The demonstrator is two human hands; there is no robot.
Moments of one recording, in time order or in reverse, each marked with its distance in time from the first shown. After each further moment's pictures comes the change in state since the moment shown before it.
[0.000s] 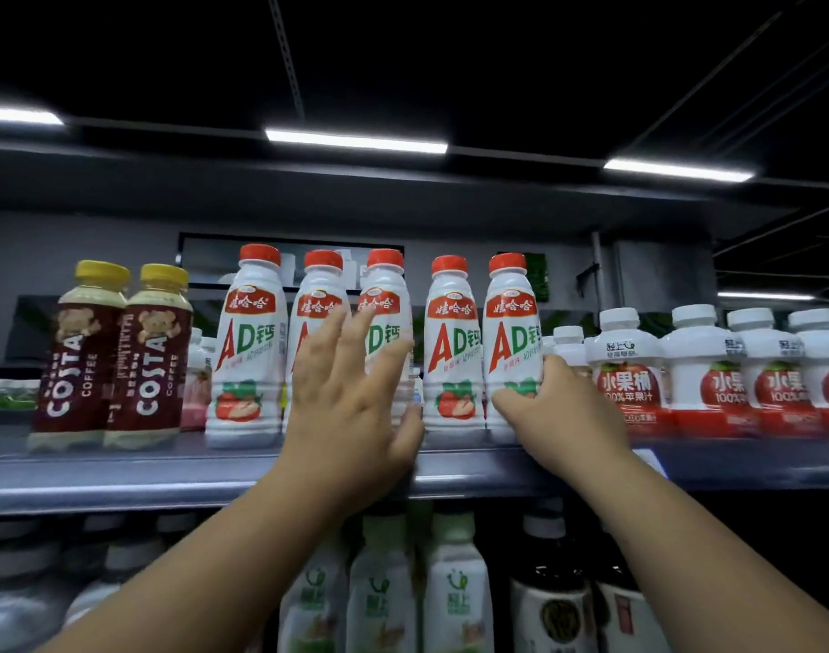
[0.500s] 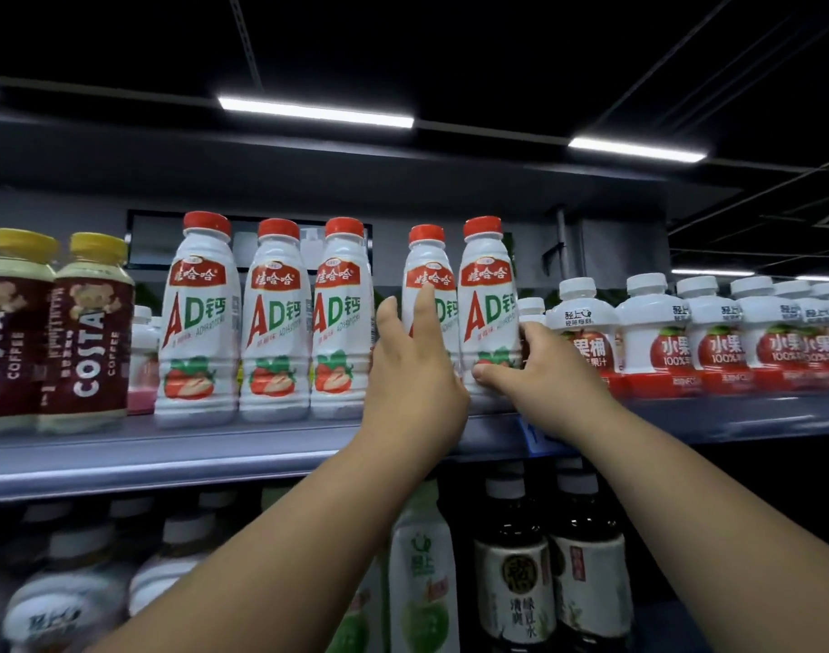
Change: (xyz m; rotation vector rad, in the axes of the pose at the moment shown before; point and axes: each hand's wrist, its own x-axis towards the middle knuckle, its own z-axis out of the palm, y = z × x) left_hand 0.025 0.085 0.030 -0.527 -0.074 -0.177; right_hand 0.007 0.028 -0.010 0.220 -0.032 -0.095
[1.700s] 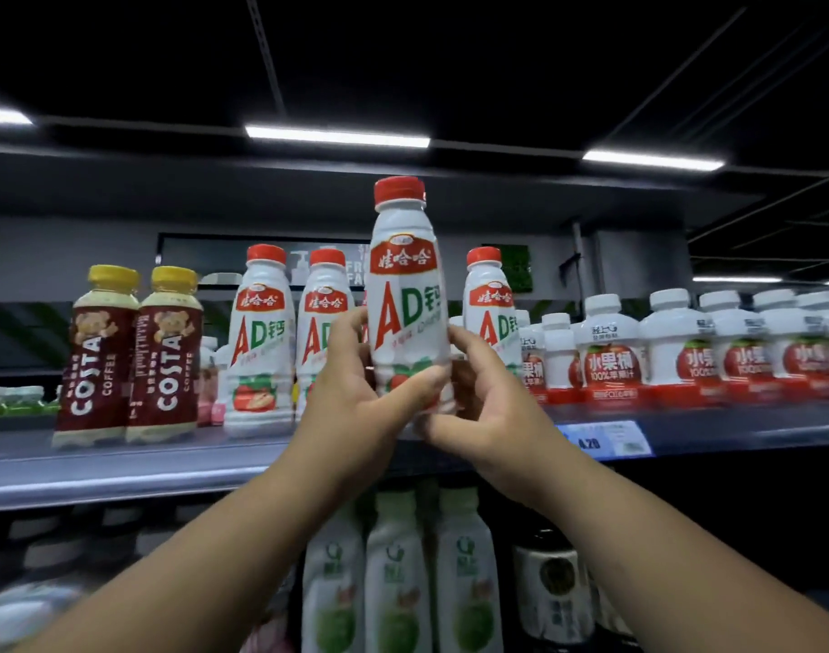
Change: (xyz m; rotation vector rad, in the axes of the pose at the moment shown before) left_hand -0.031 -0.049 -0.088 -0.759 -0.028 0.037; right_hand -0.065 -0.074 0.035 0.698 -0.296 -0.309
